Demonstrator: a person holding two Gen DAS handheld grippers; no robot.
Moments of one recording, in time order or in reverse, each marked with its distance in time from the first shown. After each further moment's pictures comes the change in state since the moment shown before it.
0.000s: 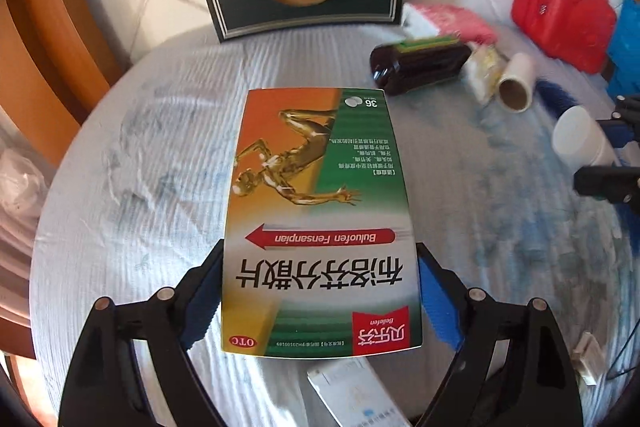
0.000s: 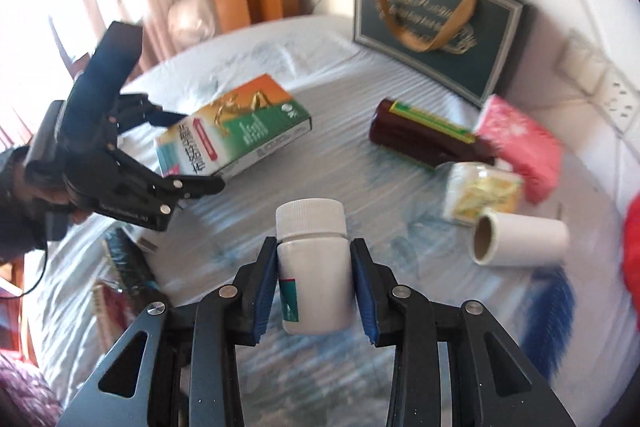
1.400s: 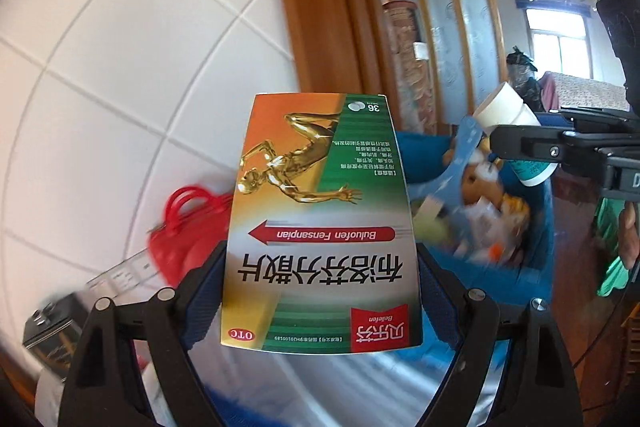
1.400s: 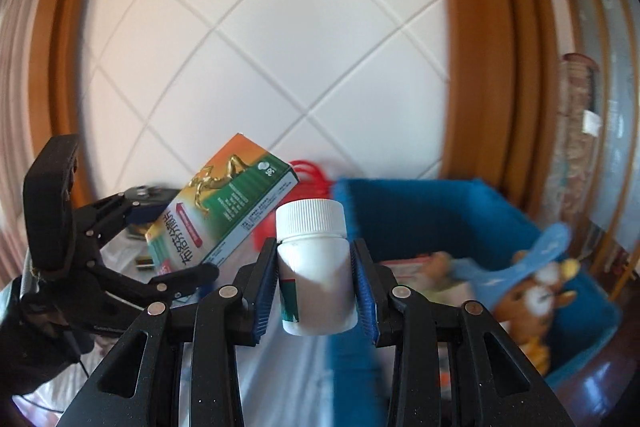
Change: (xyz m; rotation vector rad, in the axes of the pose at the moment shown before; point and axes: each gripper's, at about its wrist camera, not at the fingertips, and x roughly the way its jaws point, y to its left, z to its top) left arm -0.370 -0.525 0.059 0.570 -0.664 -0.504; right arm -0.590 -0.027 -0.274 0.516 -0.555 -0.764
